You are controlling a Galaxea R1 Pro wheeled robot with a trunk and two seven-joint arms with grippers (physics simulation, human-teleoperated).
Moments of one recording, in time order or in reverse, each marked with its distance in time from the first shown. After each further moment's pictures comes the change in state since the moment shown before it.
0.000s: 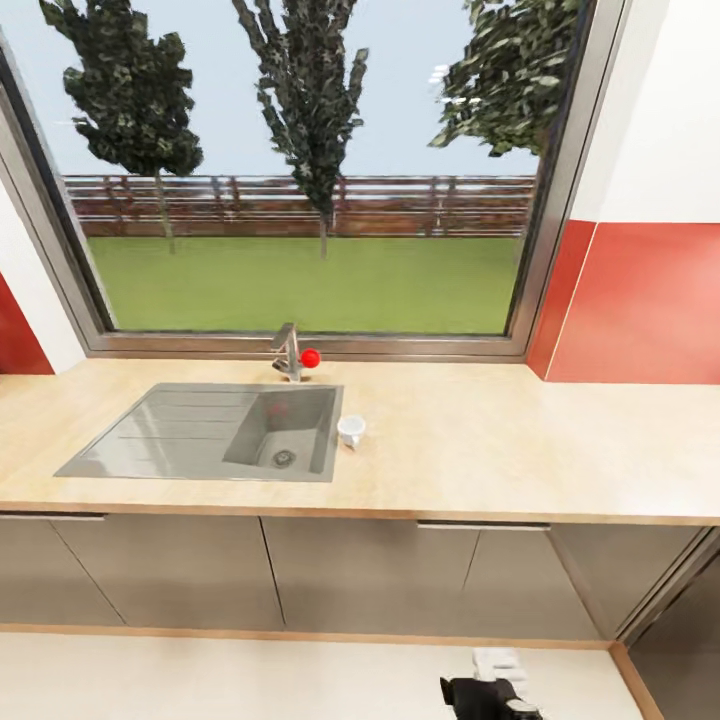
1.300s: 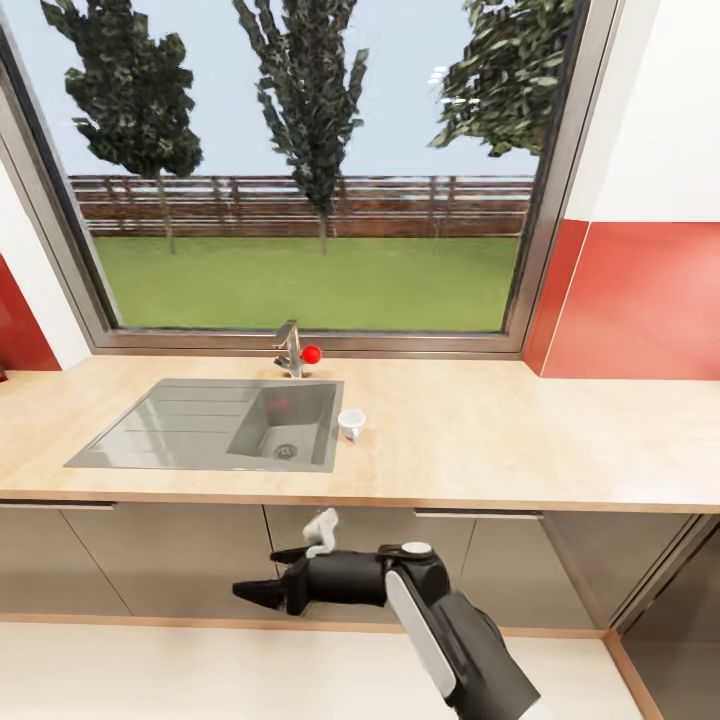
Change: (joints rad) left arm 0.000 -0.001 0.005 -0.004 -0.001 0.000 -0.003; right arm 0.000 0.153 0.364 -1.007 -0.226 0.661 0.746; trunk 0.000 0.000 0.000
